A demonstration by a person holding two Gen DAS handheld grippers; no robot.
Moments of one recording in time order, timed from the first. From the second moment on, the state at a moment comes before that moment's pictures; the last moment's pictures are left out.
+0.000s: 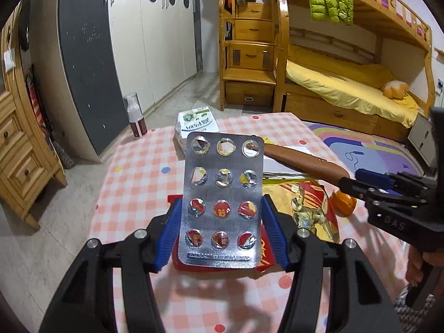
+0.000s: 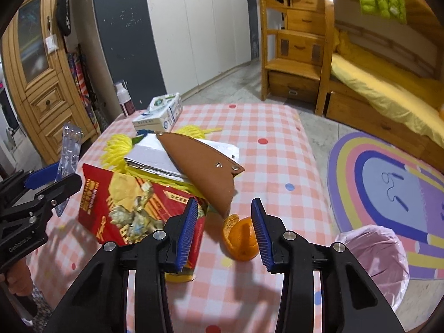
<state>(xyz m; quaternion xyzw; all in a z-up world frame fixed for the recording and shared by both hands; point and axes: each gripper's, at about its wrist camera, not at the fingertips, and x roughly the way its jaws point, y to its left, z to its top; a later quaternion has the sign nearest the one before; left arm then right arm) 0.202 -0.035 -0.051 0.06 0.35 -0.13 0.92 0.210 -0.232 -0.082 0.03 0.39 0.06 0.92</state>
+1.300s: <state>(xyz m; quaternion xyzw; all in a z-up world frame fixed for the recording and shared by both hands) 0.136 -0.160 -0.046 0.10 0.32 -0.27 0.90 0.086 -0.303 -0.031 0.04 0.27 0.01 0.96</state>
